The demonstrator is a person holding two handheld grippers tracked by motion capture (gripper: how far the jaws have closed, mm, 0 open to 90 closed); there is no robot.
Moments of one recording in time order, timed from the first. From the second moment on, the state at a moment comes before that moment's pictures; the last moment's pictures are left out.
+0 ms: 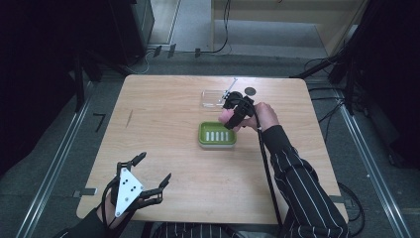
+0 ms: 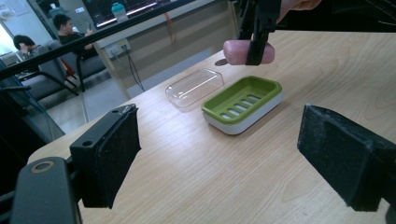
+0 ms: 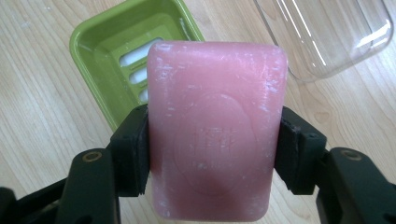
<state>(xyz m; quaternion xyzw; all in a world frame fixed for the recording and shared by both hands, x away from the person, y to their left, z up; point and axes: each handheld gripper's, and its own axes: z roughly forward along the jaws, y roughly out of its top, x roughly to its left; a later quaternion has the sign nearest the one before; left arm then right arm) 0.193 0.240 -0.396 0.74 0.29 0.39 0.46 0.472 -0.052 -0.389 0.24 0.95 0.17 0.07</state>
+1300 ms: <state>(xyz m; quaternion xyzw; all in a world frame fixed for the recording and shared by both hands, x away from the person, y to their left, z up) 0.192 0.240 -0.396 0.74 0.29 0.39 0.46 0.472 -0.023 -0.409 0.20 0.96 0.18 0.05</state>
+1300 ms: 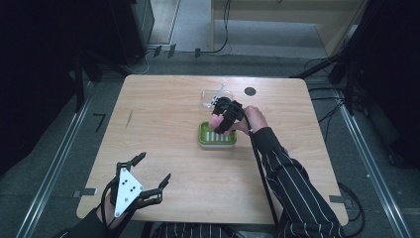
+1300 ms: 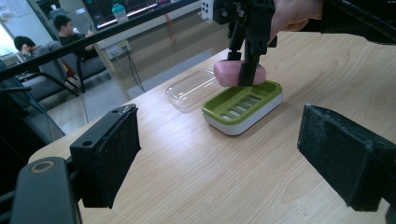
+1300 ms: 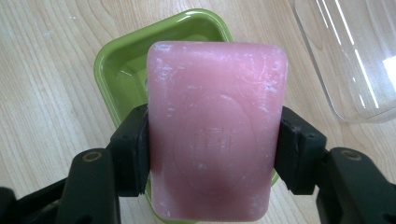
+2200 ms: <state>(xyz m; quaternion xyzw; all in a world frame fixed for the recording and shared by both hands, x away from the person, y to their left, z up) 0.192 0.241 -0.396 0.74 0.29 0.39 0.46 0.477 -0.007 -0.434 0.17 0.97 0.16 0.04</state>
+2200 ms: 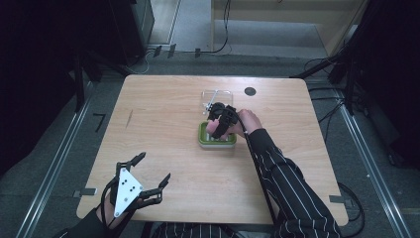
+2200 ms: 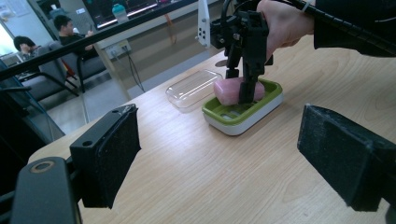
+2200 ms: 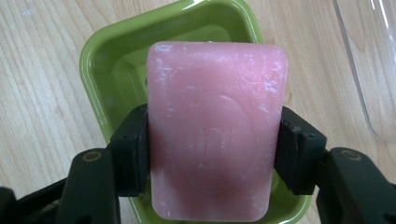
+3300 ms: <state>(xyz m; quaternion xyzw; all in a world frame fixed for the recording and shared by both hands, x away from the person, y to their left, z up) 0.192 0.241 -0.396 0.74 0.29 0.39 0.46 0.477 -0.004 -0.442 0.16 0.97 0.15 0.03</state>
